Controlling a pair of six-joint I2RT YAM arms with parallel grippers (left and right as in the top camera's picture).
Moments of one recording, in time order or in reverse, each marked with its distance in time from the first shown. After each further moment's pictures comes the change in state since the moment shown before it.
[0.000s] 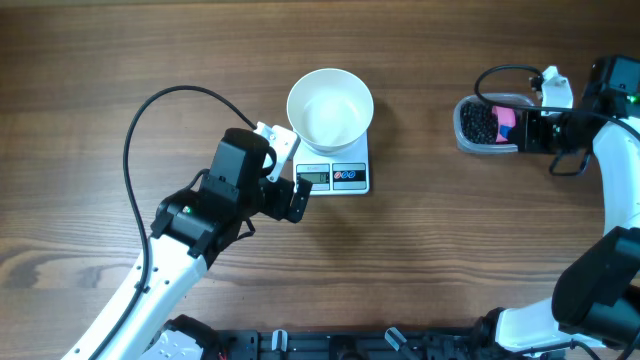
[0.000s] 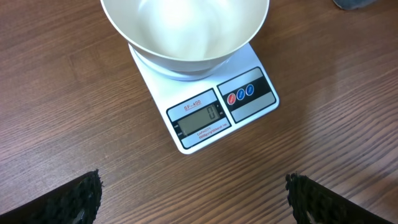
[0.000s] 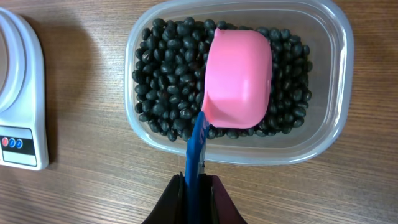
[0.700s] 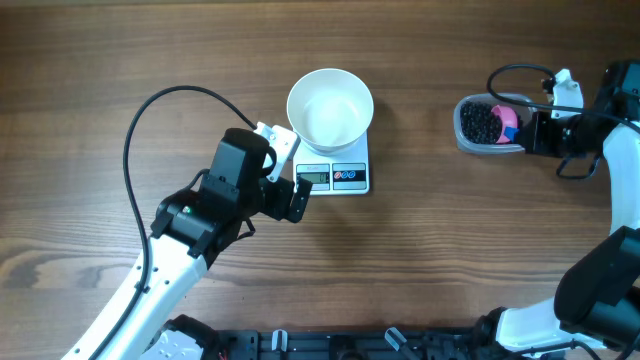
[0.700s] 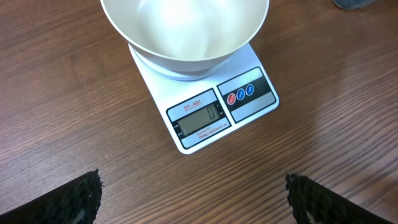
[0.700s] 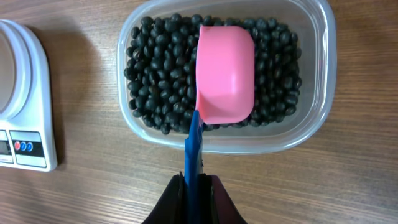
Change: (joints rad) left arm 0.000 0.000 0.000 0.000 0.000 0.000; right arm -0.049 0.001 0.000 -0.020 -0.037 0.011
